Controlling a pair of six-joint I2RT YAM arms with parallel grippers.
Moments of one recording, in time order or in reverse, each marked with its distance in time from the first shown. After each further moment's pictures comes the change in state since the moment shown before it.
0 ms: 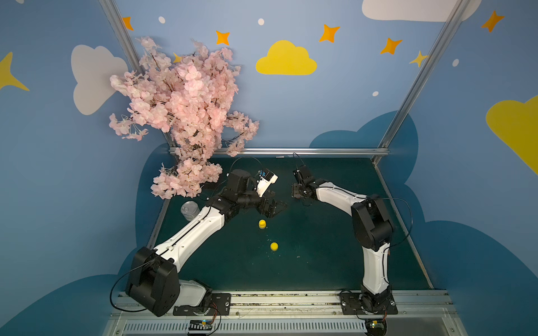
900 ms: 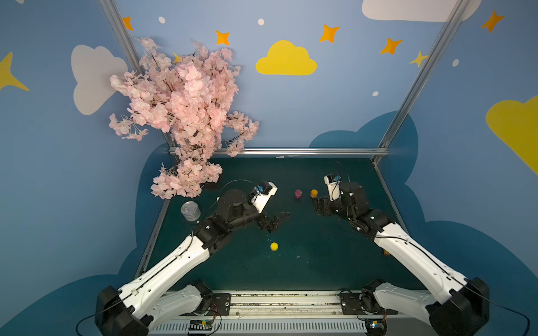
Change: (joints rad) left arm -0.211 -0.408 -0.228 0.116 -0.403 -0.047; right arm -0.023 -0.951 -0.613 0.021 -0.262 -0.226
